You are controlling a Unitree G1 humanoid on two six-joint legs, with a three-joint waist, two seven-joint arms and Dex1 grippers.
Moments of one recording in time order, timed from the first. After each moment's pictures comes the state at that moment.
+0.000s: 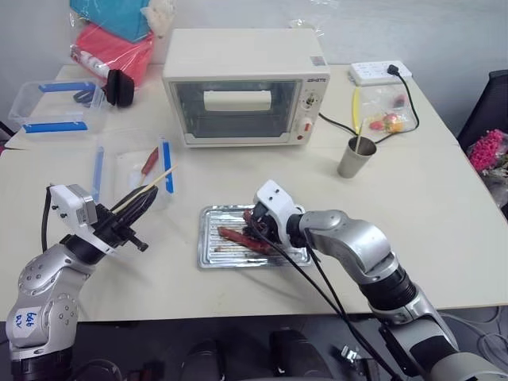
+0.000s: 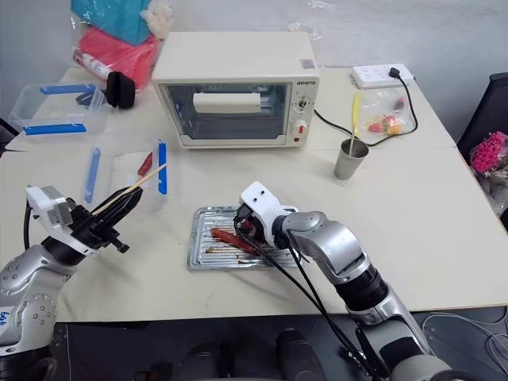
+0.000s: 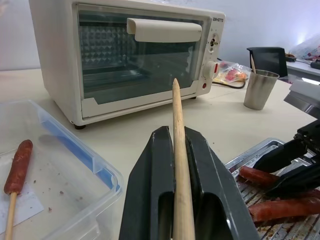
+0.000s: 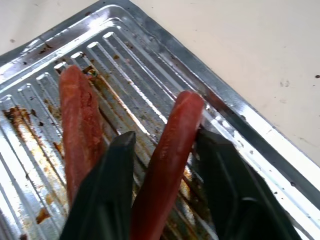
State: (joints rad) left arm -0.03 0.54 0.43 -0.29 -0.66 0.27 -0.67; right arm -0.66 -0.32 0.39 -0.22 0.33 1.07 0.43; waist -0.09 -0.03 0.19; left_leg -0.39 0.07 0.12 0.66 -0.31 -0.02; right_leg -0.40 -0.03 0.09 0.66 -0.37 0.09
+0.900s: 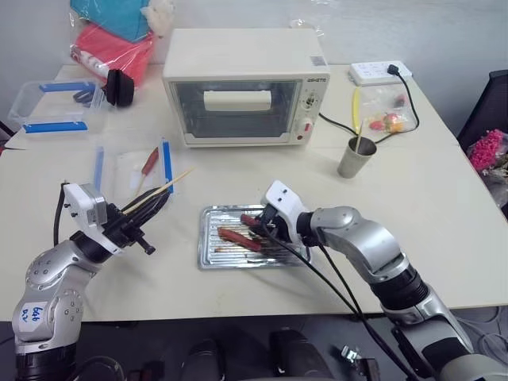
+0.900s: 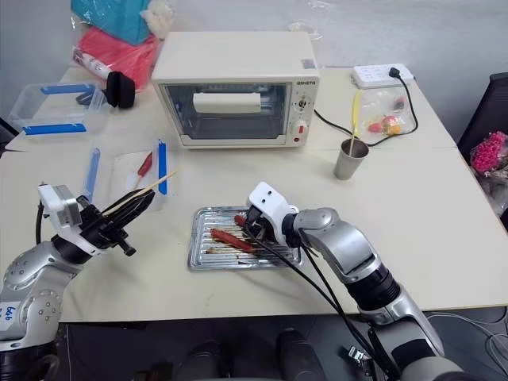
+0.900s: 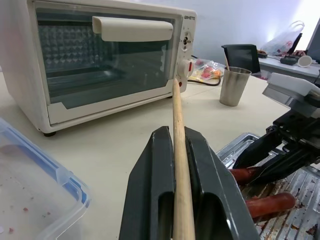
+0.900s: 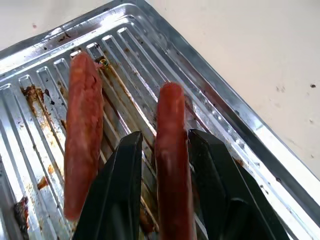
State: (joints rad) left arm -0.06 0.55 0.39 -0.28 -0.66 0.27 -0.73; right arm -0.65 -0.39 0.39 -0.19 0.27 0.94 0.61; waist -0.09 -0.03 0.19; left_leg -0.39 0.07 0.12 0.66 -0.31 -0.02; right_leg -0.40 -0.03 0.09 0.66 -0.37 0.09
